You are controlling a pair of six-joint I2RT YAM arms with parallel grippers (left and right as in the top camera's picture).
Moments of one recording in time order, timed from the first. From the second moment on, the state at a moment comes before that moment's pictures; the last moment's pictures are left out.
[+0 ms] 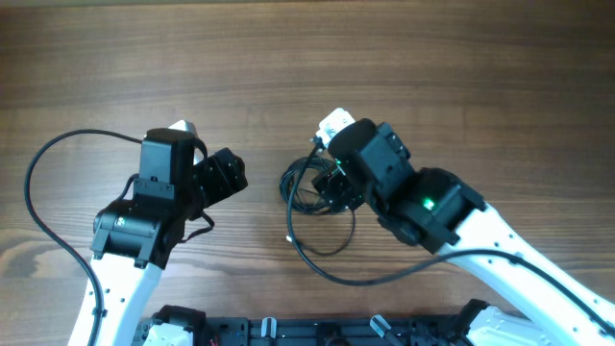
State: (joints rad) left arm -0.21 1.02 0.95 -0.87 0.08 -0.65; right arm 0.81 1.33 1.24 -0.84 0.26 0.00
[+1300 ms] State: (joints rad) left arm -0.21 1.02 0.95 -0.90 0.10 -0.64; right arm 0.55 1.91 1.15 -0.47 -0.20 0.13
